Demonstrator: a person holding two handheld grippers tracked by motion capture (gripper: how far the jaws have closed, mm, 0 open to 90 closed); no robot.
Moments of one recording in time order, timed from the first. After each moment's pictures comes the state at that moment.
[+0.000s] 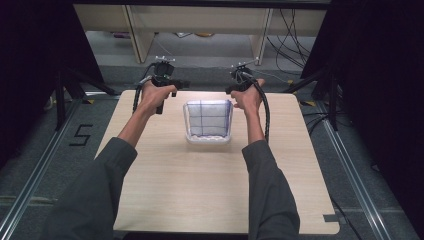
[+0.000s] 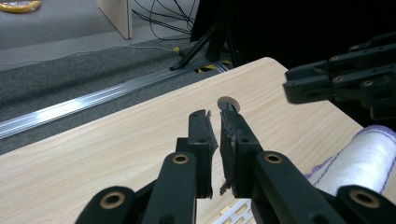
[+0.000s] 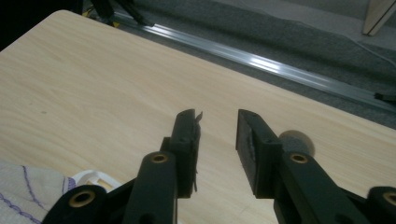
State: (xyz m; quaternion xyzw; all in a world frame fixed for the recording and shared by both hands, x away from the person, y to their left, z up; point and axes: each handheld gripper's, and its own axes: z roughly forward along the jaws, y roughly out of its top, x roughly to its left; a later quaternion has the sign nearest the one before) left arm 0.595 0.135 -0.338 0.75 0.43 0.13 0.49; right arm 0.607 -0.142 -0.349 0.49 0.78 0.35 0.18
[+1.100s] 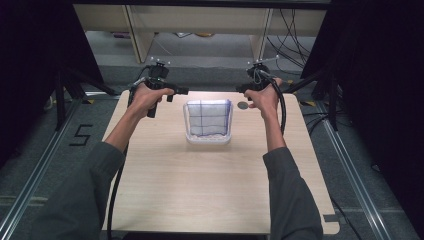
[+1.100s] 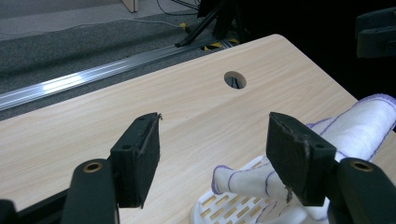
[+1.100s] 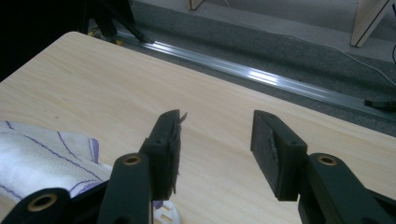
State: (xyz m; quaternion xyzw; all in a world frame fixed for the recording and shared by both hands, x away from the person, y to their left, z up) left arm 0.583 0.151 -0.336 0.77 0.45 0.11 0.44; right arm 0.578 -0.179 -0.324 0.49 0.76 0.38 0.19
